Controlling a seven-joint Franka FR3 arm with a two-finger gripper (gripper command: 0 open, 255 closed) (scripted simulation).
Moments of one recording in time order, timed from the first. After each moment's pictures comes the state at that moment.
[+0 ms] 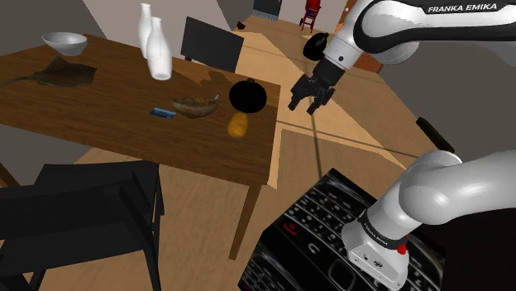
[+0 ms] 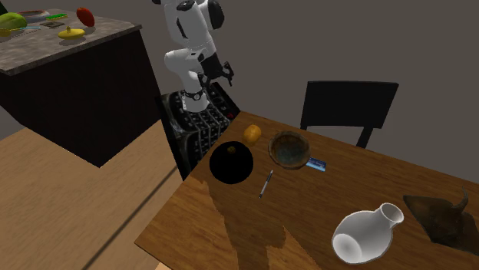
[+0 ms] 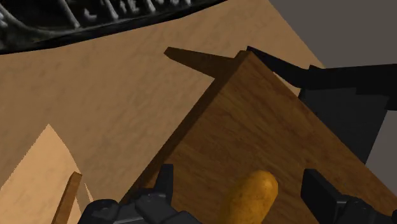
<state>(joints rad) -0.03 -0.66 0.00 -2.59 0.31 2.04 0.13</state>
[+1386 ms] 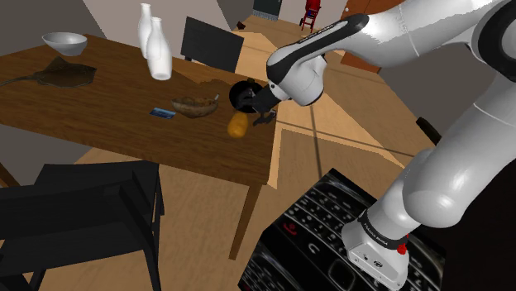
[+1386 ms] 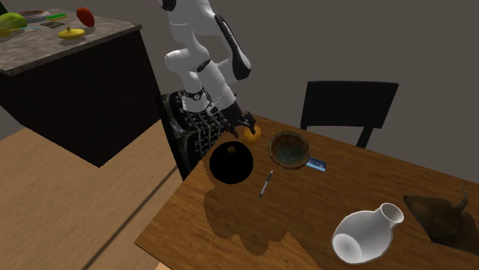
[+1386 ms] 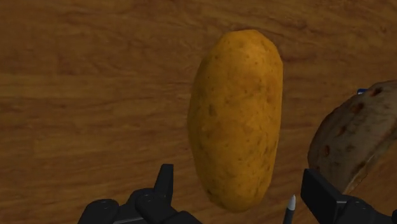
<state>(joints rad) 0.10 0.02 0.04 -2.41 0.97 2.83 0.10</state>
